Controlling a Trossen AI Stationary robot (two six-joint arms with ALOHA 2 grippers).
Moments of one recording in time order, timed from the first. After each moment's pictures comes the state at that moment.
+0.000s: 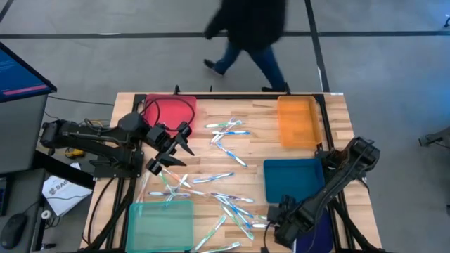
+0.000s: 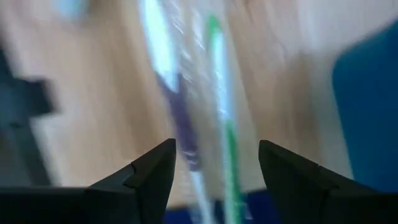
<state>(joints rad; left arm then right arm) 0.00 0.98 0.67 0.66 0.55 -0.16 0.84 1.84 1.12 -0.67 0.17 1.09</state>
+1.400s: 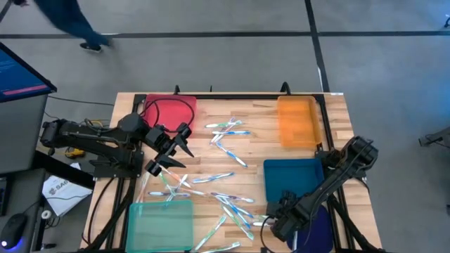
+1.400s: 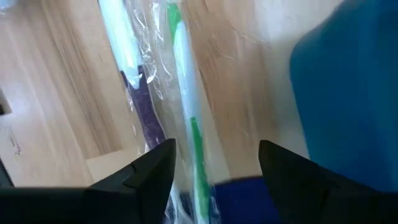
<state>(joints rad) -0.01 0.98 0.67 0.66 0.55 -0.14 0.80 1.84 1.12 -0.74 0.13 1.07</state>
